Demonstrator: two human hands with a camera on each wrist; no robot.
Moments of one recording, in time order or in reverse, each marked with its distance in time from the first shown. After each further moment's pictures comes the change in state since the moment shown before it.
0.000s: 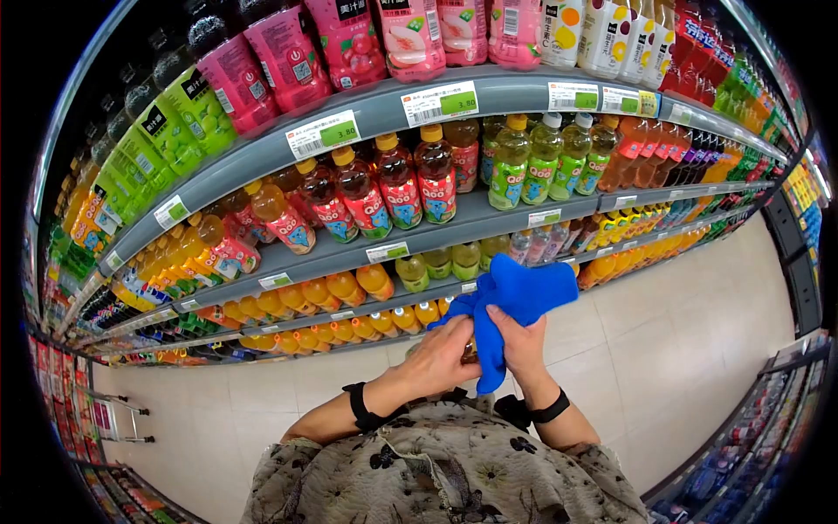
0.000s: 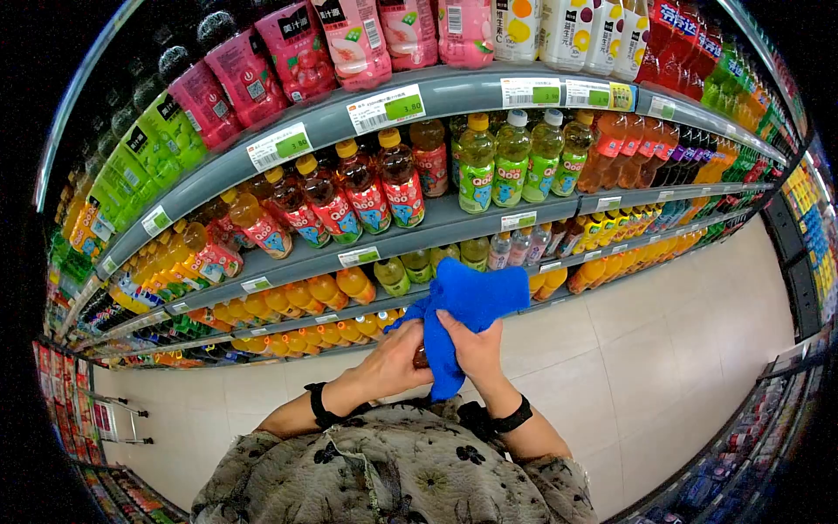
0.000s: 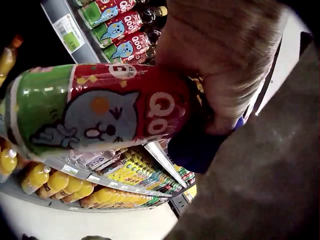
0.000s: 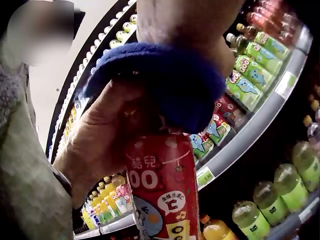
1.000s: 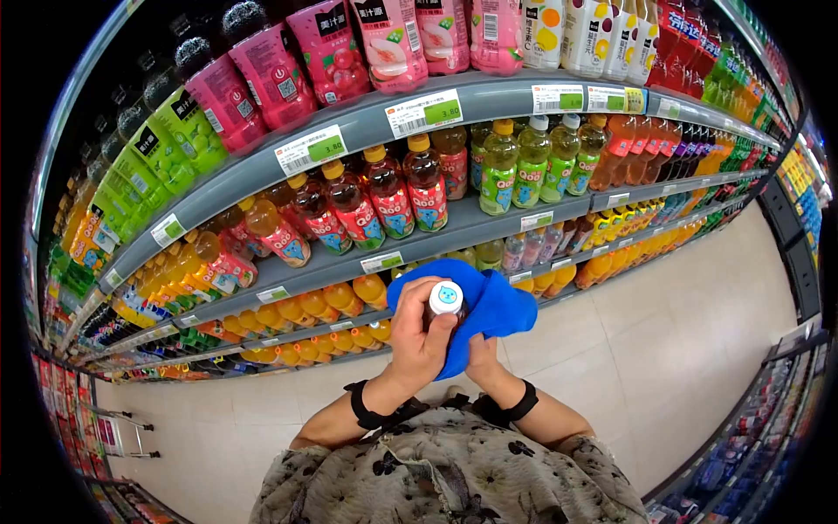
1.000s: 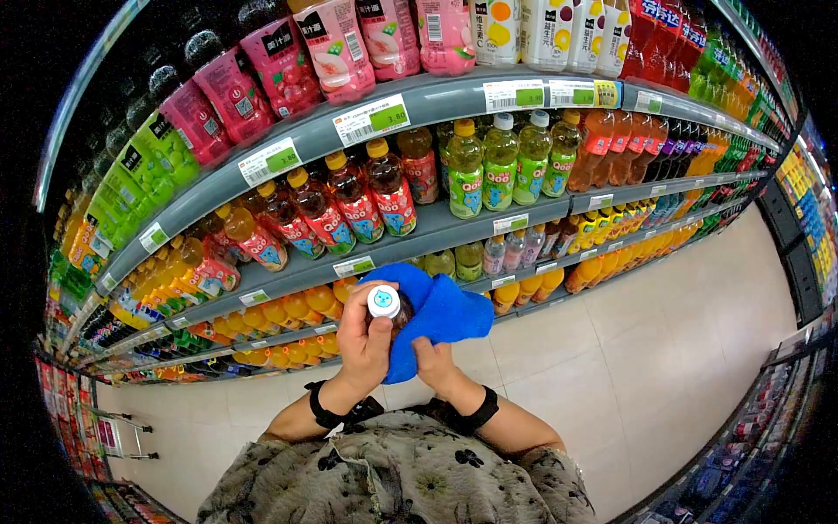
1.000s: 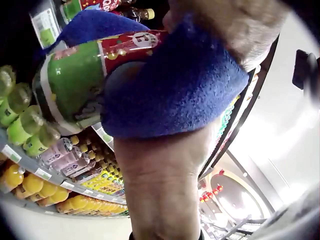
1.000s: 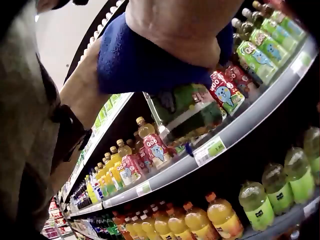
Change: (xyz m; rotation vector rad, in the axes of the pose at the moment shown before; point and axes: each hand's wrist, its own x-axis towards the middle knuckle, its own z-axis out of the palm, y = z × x) left_hand 0.022 0.014 -0.021 -0.255 0.692 0.148; right_hand -0.003 0.074 0.012 0.123 -0.291 -0.203
